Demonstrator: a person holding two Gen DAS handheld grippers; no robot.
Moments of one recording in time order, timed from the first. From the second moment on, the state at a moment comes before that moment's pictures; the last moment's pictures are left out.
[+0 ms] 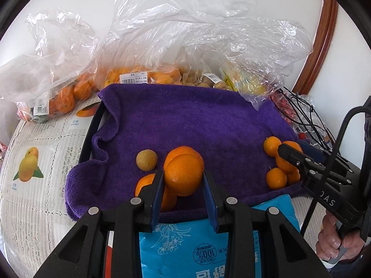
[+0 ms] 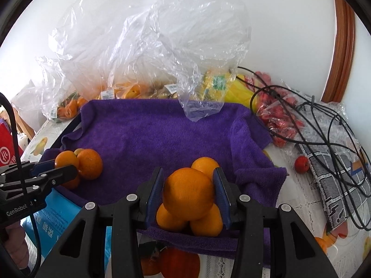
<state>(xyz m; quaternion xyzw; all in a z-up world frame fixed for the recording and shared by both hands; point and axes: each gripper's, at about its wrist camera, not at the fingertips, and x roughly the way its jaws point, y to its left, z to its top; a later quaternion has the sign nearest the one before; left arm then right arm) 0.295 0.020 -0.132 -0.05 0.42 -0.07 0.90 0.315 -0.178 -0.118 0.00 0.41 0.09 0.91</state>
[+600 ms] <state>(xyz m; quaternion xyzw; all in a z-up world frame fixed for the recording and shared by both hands) 0.291 0.017 -0.122 -0.06 0.40 -0.08 0.91 0.306 -0.192 -0.104 0.01 0.41 0.05 0.91</state>
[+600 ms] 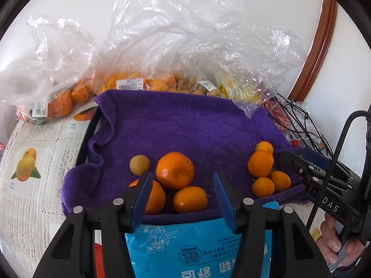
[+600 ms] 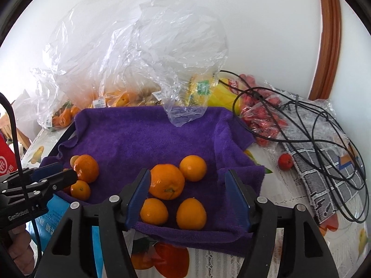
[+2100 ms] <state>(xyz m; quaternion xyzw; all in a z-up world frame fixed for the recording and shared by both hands) 0.230 -0.035 -0.109 -0.03 0.41 -0.12 0.91 0.247 -0.311 -0.147 0.03 0.45 -0.02 0.89</state>
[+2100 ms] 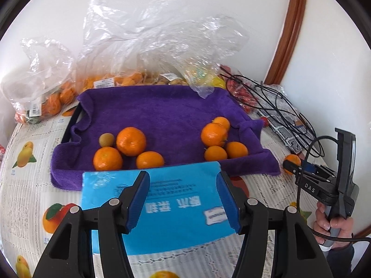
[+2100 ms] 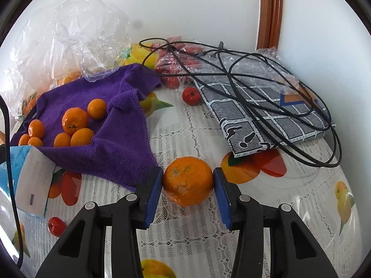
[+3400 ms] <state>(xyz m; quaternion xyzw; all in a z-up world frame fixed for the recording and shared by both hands) 0.199 -0.140 -0.164 0.08 0.48 -0.18 0.86 0.170 -0.345 -0.110 0.05 0.42 -0.03 0.91</state>
